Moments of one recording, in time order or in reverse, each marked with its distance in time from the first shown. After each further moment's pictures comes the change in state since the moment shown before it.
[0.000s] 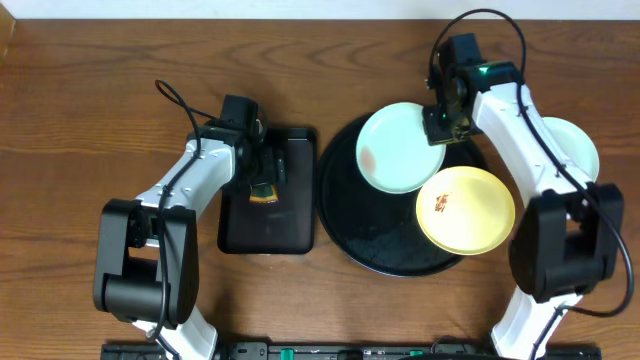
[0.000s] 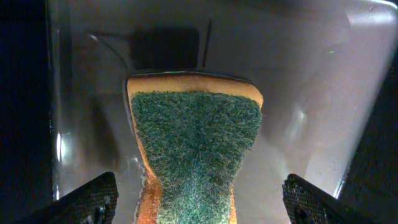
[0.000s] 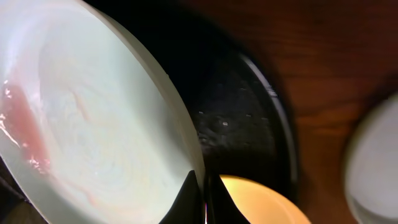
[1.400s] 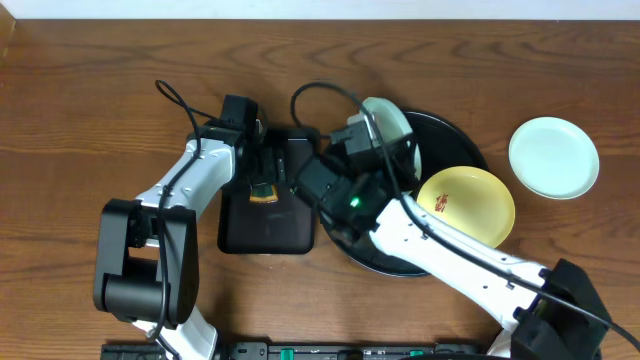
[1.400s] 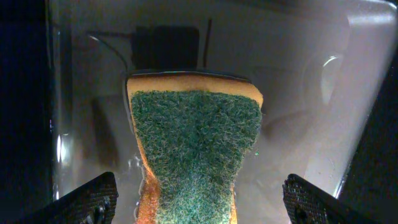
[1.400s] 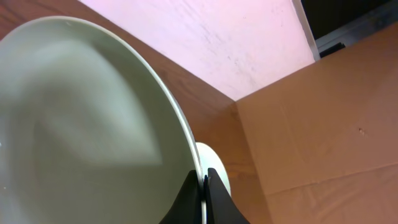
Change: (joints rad) left arm 0.000 0.000 0.000 0.000 0.000 0.000; right arm 0.719 -0.252 -0.316 0.111 1.255 0.369
